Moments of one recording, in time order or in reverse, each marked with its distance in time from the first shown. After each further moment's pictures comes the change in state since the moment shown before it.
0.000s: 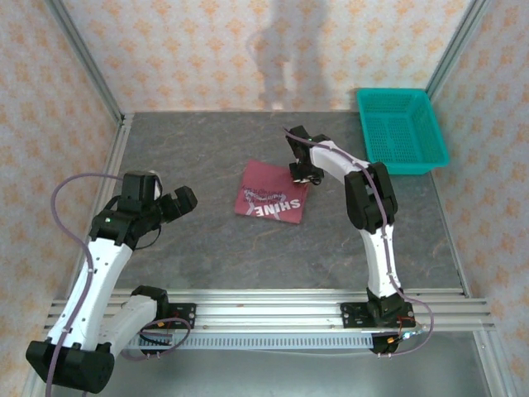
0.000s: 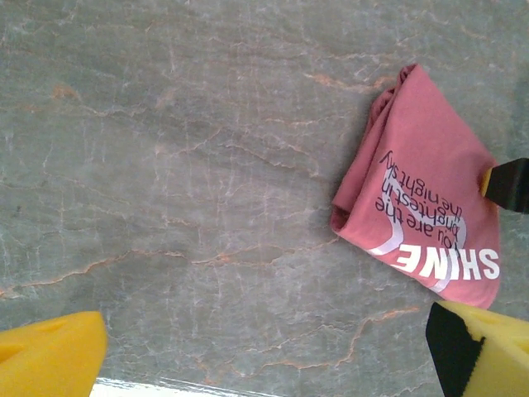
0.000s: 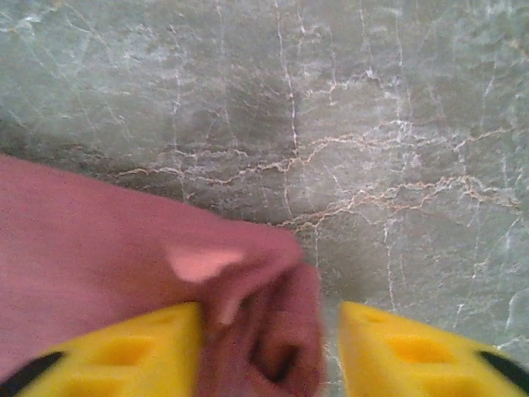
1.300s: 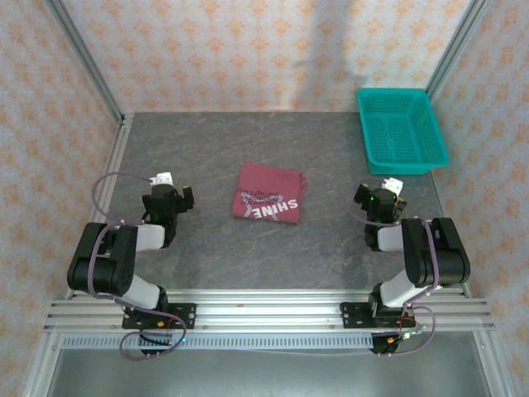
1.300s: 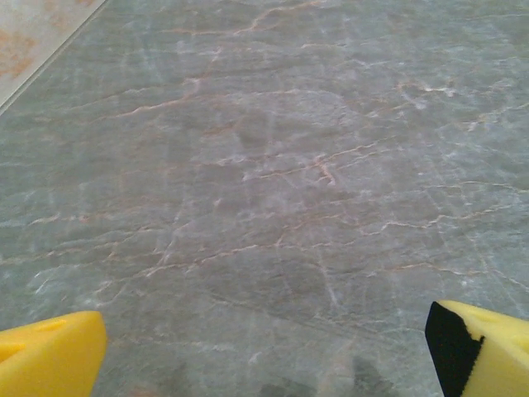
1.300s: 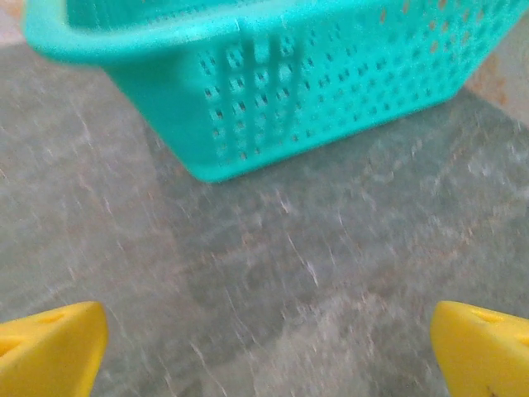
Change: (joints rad) left arm 0.086 0.606 -0.526 1.499 -0.359 0.492; right arm -0.420 -0.661 -1.407 1.632 0.215 -0.006
